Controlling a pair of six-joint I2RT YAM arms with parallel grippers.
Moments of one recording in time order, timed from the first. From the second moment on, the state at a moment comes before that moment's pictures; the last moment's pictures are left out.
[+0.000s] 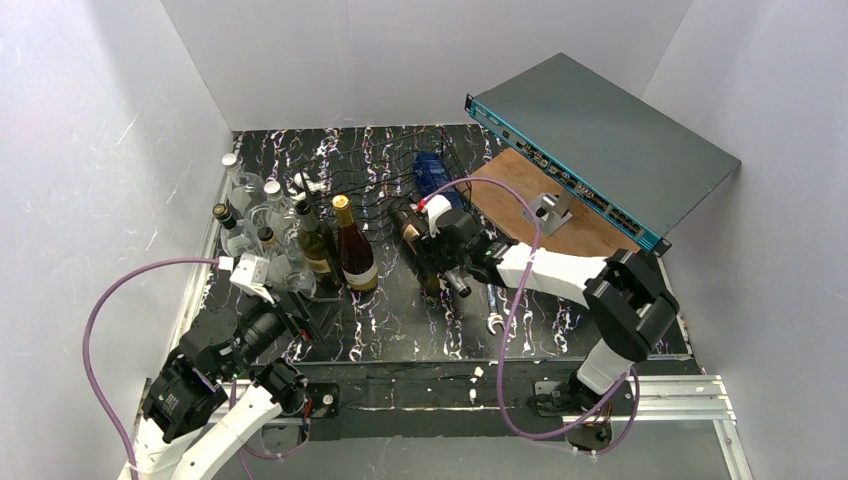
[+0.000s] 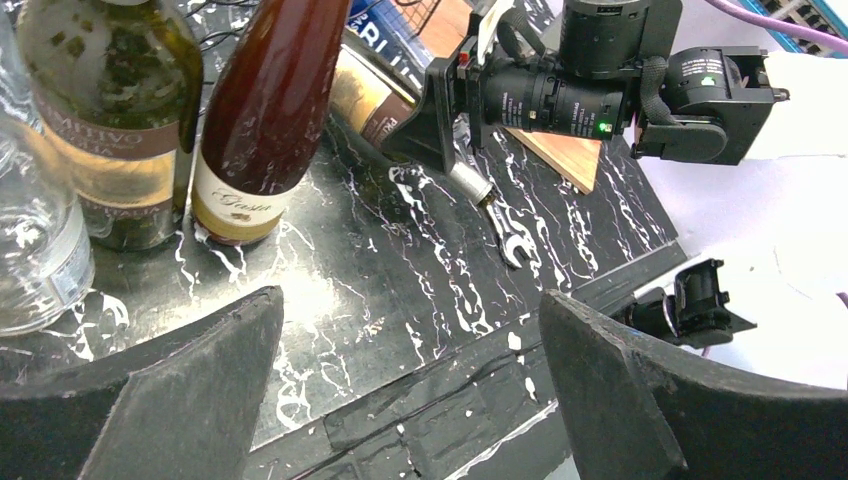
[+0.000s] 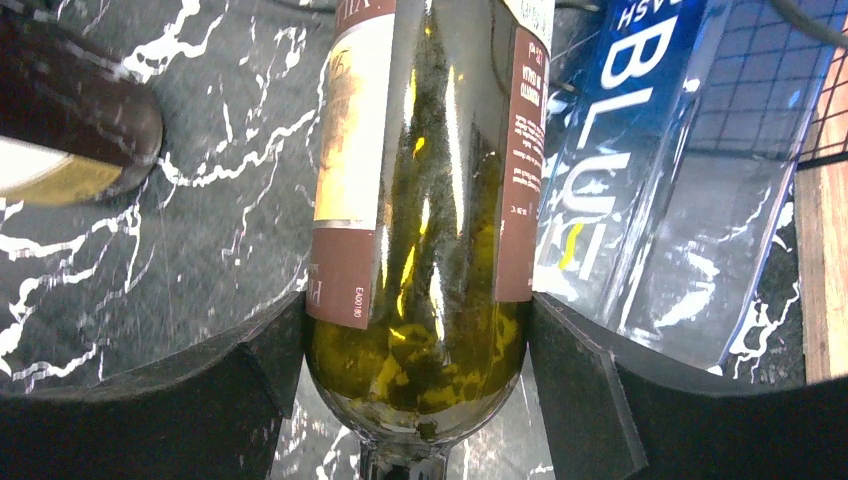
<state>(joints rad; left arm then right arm) -0.66 0.19 0.81 -0.85 -0.08 -0.53 0.87 1.65 0.99 -0.01 0.15 0.10</state>
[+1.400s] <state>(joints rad) -0.66 0.23 0.72 -0.72 0.35 -0.38 0.88 1.43 0.78 -0.20 -0.20 -0.39</state>
